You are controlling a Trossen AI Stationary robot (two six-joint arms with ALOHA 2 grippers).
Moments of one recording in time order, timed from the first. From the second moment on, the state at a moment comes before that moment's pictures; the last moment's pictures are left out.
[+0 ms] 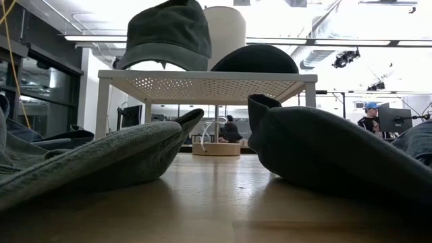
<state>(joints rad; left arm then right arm) 0.00 1.28 1.45 -0.75 -0.30 0.05 0.01 1.37 1.79 -0.85 0.03 0.40</state>
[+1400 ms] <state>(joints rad) 0.10 1.35 1.45 -0.73 -0.30 0.06 0.01 1.37 1.79 -0.86 0.05 0.38</state>
